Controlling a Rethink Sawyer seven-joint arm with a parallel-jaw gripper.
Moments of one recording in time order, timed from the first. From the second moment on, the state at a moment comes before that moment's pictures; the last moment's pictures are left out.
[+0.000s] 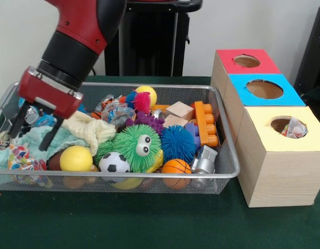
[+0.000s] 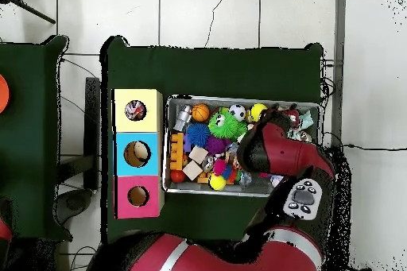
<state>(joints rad) -0.18 -0.33 -0.45 1.41 -0.20 -0.13 1.62</state>
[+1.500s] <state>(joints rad) -0.41 -0.27 -0.21 1.44 -0.28 -0.16 1.62</state>
